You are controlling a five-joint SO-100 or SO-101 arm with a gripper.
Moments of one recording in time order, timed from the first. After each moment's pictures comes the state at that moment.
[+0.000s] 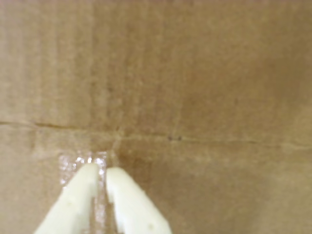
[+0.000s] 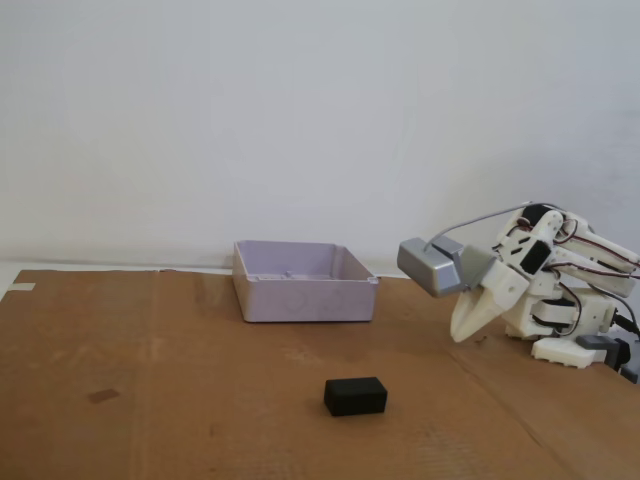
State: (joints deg) arm -2.1 193.4 178.0 75.6 4.9
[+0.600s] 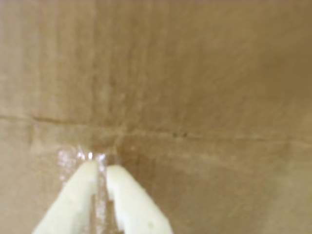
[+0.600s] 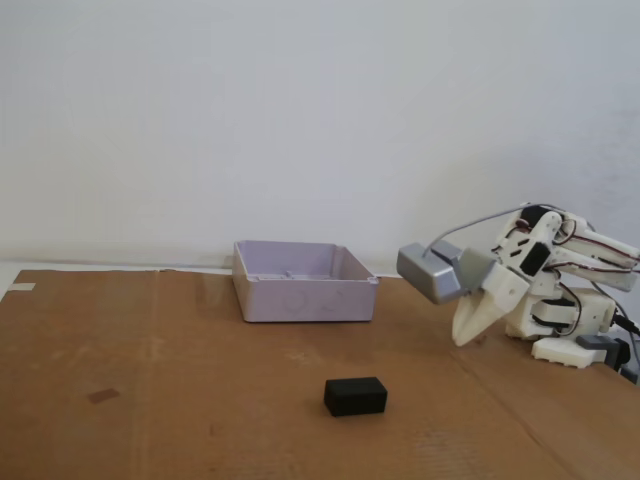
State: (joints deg) arm -2.9 187.7 177.9 71.7 4.9
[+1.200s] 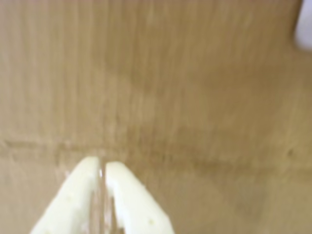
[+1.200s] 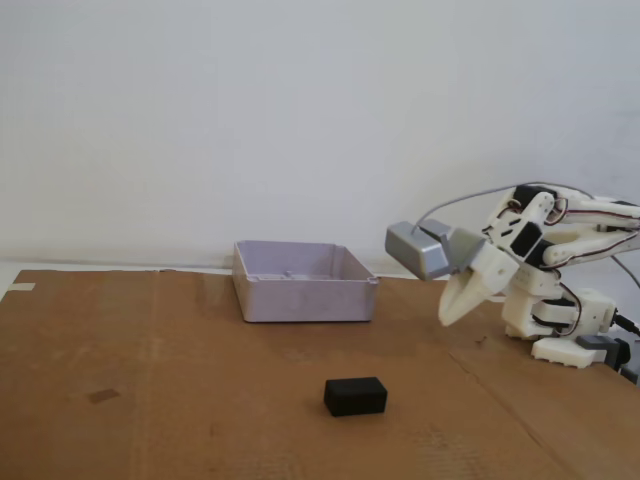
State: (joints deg) arm -3.1 164.7 164.2 54.9 5.4
